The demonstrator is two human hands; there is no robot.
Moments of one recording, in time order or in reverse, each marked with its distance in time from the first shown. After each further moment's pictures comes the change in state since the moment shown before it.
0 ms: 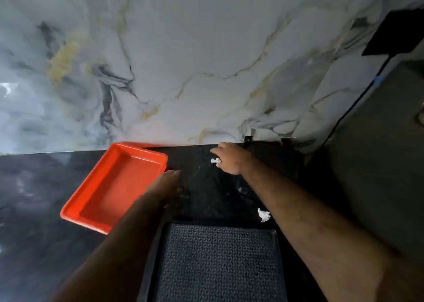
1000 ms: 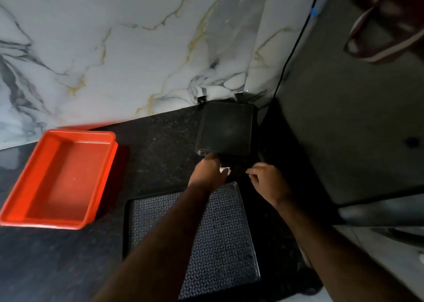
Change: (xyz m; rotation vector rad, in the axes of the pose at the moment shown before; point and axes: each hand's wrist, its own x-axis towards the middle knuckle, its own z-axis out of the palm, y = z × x) left_hand -0.007 0.220 0.082 -0.258 0.061 0.223; right_hand -0.229 0.089 0.116 0.257 0.354 0.414
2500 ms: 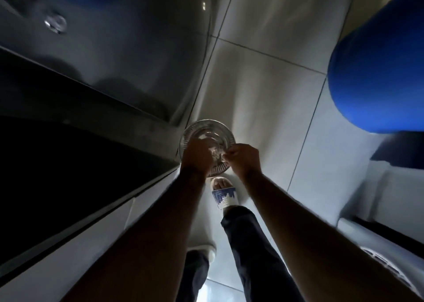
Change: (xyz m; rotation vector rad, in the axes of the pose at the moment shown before) left_hand -0.104 0.184 0.633 0.316 -0.627 0.388; right_hand -0.382 0.414 0.341 0.751 0.180 1.246
